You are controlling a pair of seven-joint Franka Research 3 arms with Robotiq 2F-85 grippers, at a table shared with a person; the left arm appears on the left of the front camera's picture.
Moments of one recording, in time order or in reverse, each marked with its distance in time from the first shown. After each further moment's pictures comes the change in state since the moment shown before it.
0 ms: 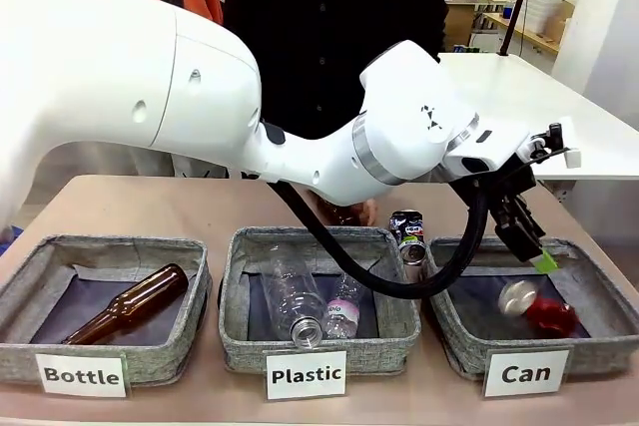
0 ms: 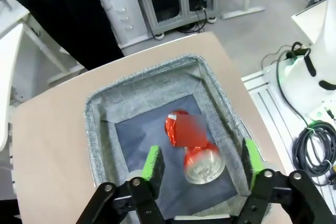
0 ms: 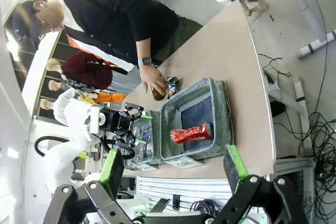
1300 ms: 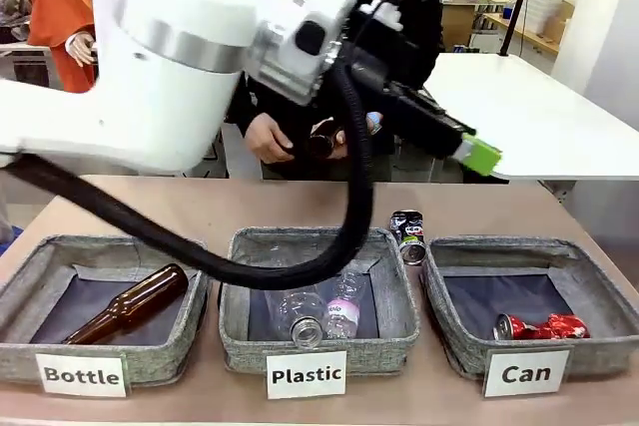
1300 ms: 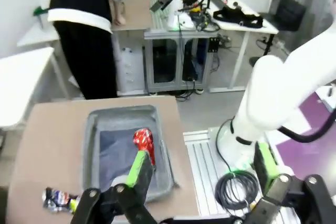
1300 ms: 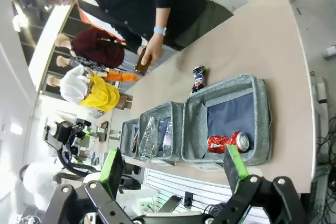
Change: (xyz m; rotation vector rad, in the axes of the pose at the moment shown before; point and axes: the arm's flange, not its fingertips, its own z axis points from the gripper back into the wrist) left arm -0.003 -0.143 0.216 0.033 -0.347 0.207; right arm 0.000 0.056 -0.090 0.065 0.096 0.053
